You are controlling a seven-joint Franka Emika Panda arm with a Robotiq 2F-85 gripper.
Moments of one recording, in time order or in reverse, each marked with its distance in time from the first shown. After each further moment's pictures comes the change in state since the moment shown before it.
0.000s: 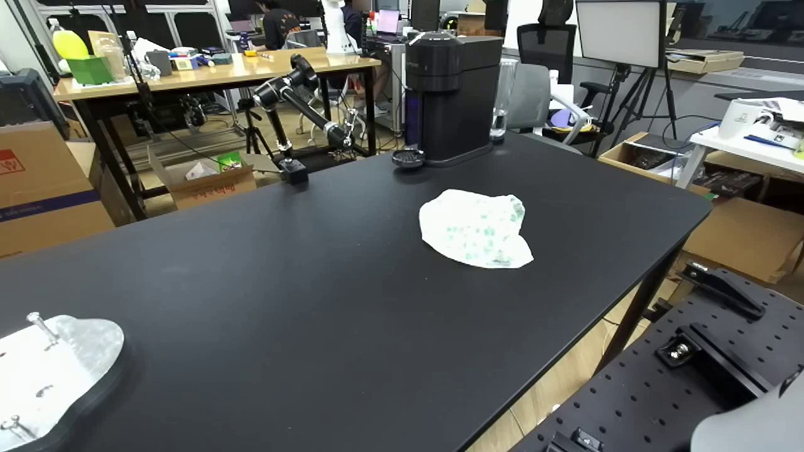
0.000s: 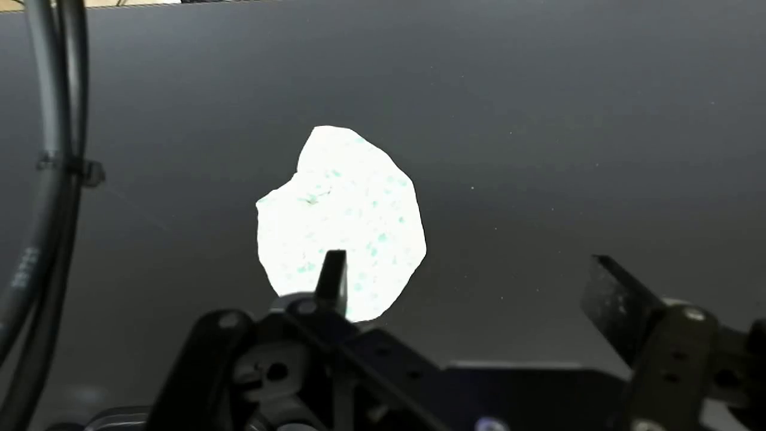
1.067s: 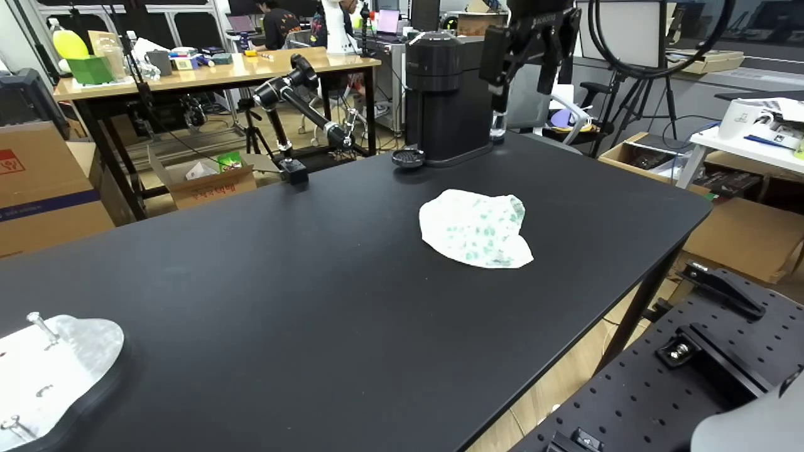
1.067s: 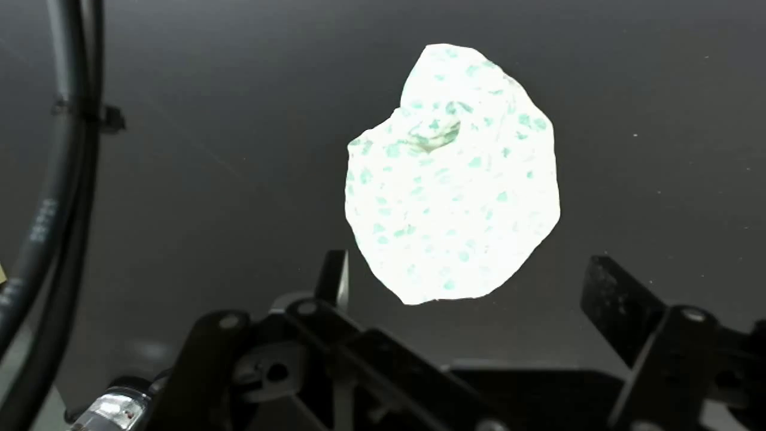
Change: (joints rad) arm -0.094 0.209 -0.053 -0.138 -0.183 0.481 -0.026
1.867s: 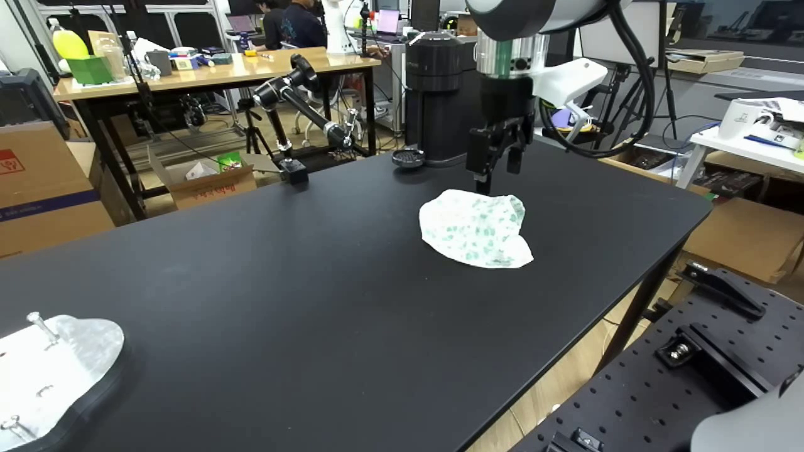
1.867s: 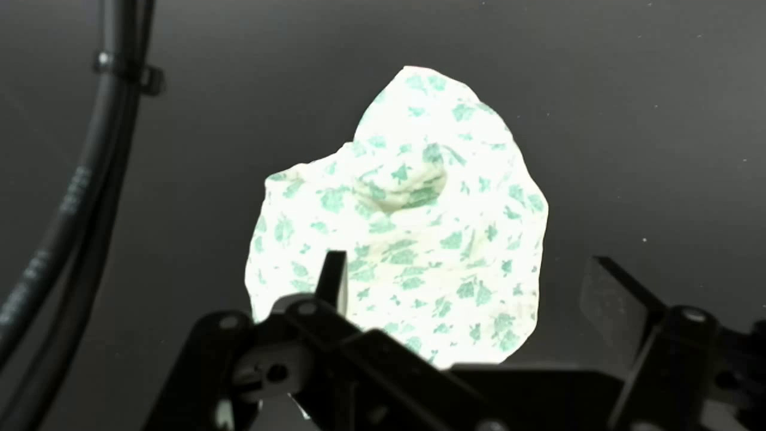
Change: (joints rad) arm 0.032 0.372 -0.025 0.038 0.087 0.193 -0.259
